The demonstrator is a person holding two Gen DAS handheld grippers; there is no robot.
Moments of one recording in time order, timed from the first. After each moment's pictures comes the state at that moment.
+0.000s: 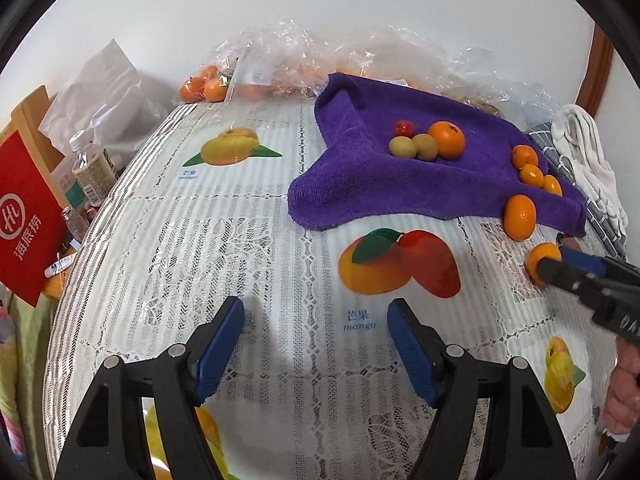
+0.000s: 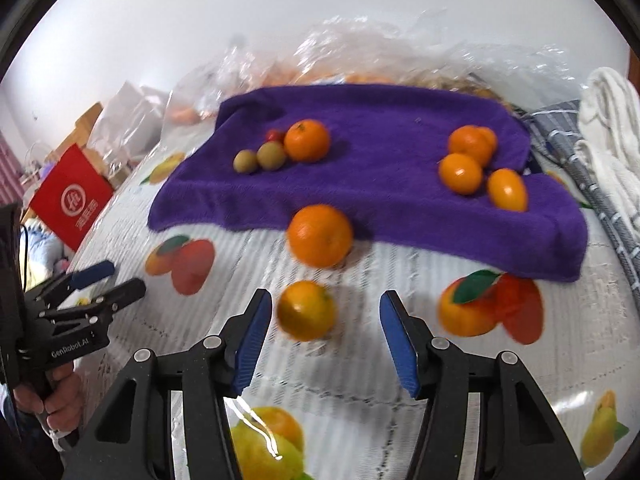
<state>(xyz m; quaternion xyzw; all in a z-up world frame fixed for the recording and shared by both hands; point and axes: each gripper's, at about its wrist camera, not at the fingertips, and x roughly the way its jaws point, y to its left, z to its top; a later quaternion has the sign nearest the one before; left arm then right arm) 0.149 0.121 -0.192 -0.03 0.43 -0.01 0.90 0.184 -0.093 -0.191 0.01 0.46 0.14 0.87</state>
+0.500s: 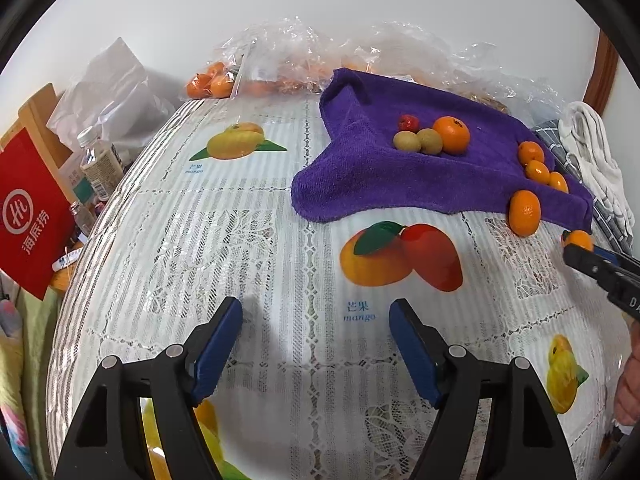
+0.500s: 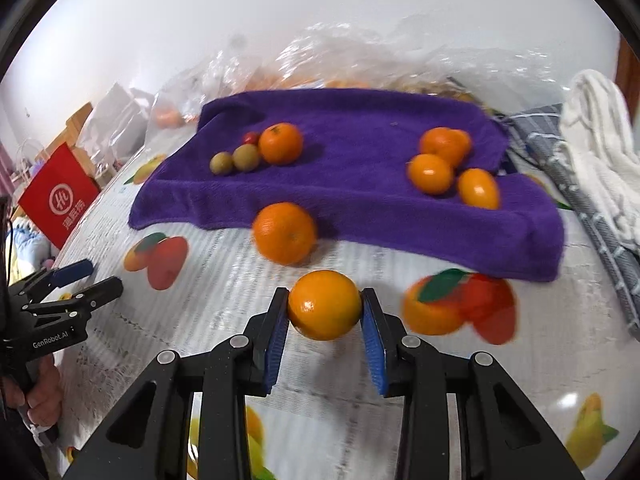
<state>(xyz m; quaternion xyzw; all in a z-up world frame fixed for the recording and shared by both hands) 0.146 0.118 -0.192 -0.03 0.44 0.00 0.90 0.176 -0.128 -0.186 0.01 0.44 0.10 0.89</state>
